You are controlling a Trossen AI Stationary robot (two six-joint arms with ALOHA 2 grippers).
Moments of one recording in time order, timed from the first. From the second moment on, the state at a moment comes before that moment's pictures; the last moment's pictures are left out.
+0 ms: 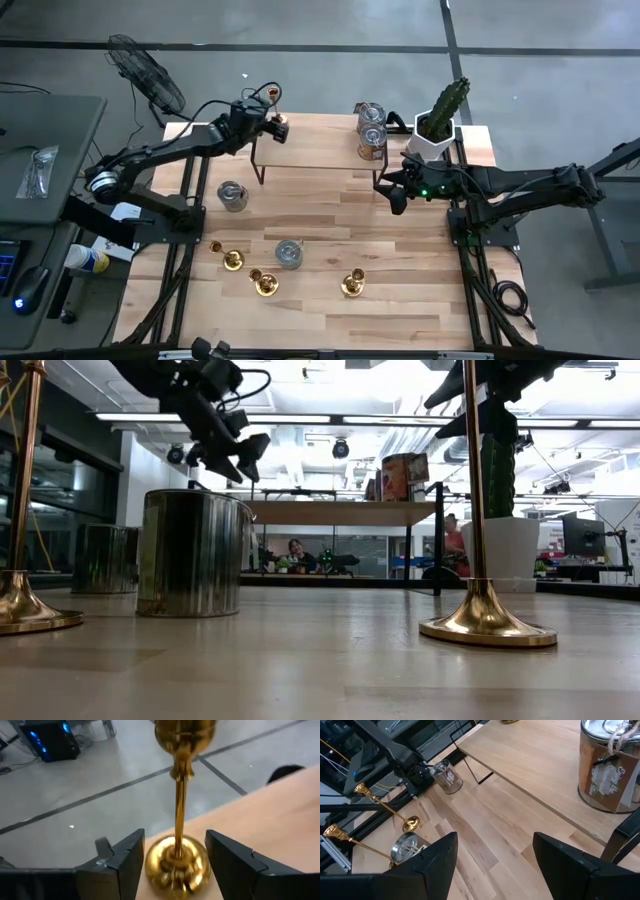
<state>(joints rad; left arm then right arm) 0.60 1.31 0.98 -0.14 -0.47 -0.19 -0.01 0.92 0.77 -0.33 0.28 0.65</state>
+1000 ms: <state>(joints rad) 0.60 1.03 0.98 -1.10 -0.16 -0.56 -0.01 0.92 0.77 -0.33 0.25 0.65</state>
